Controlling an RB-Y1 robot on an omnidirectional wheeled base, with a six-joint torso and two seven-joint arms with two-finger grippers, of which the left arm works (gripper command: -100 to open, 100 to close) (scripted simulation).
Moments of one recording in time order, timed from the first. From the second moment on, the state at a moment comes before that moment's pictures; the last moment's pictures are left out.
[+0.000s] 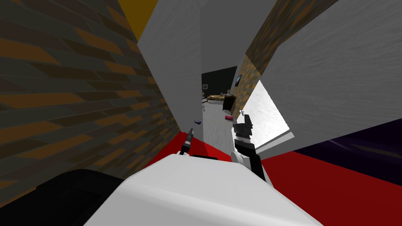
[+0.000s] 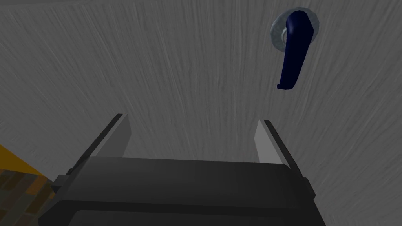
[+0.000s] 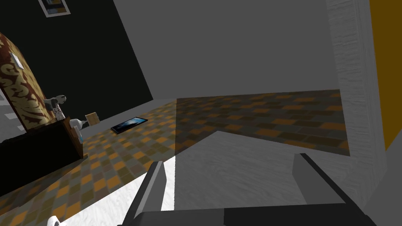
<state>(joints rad) 0.31 0.07 -0.19 -1.42 -0.08 -0.65 -0.01</state>
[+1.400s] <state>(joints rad) 0.24 0.05 -0.28 -1.08 -0.06 -0.73 0.04</state>
